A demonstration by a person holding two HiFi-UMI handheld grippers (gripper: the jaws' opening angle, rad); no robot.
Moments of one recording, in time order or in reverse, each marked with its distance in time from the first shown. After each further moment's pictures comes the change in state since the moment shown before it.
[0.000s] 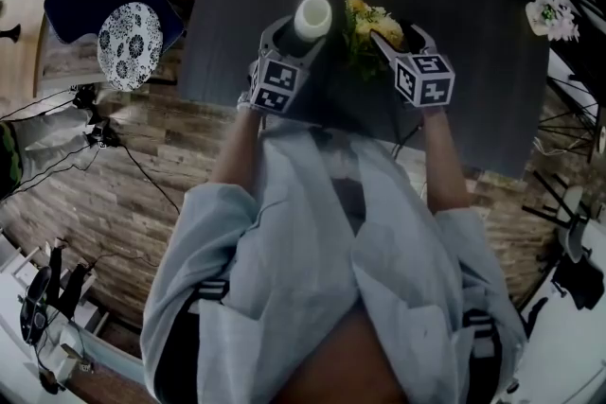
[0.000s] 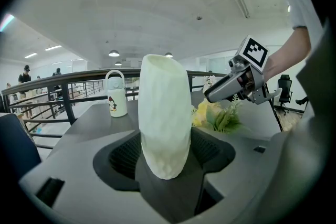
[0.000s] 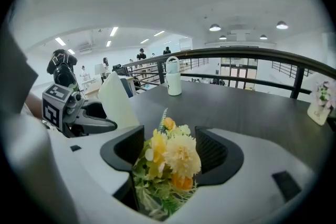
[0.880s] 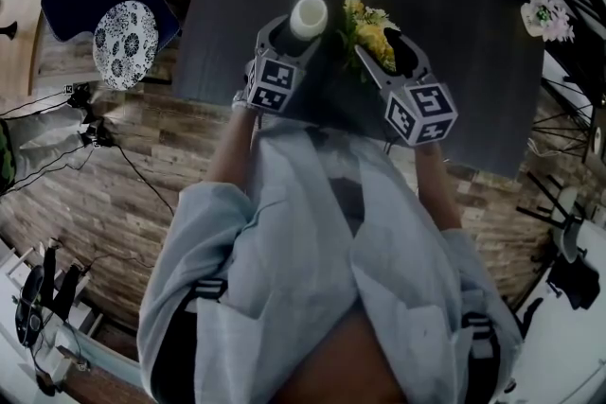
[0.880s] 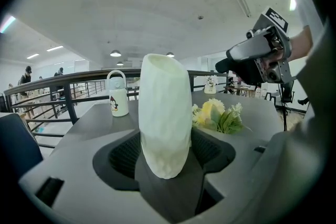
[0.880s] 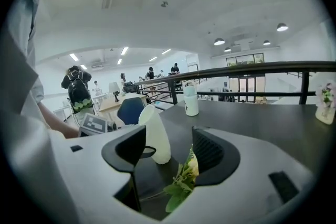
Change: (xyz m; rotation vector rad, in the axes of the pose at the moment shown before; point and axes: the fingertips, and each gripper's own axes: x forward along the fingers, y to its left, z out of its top) left arm 0.000 0.000 0.001 -0.007 0.003 0.018; right arm -0.060 0.071 0.052 0.012 -0.199 0.107
